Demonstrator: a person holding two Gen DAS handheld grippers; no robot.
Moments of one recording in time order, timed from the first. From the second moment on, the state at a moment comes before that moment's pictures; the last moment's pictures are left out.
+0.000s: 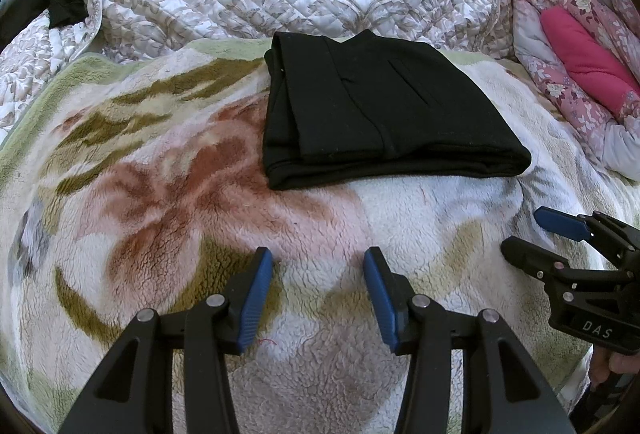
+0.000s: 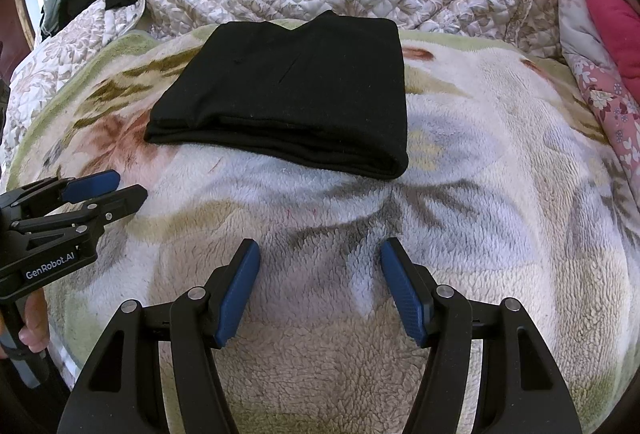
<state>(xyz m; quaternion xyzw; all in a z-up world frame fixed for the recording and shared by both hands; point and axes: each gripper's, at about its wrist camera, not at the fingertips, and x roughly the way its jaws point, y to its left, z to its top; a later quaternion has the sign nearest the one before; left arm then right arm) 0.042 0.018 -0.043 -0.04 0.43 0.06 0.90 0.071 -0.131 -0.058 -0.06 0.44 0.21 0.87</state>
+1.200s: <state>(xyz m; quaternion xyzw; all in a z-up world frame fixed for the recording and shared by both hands) 0.045 0.019 -0.042 -0.04 0.46 0.06 0.89 0.072 -0.130 -0.058 -0.06 0.45 0.21 0.86</state>
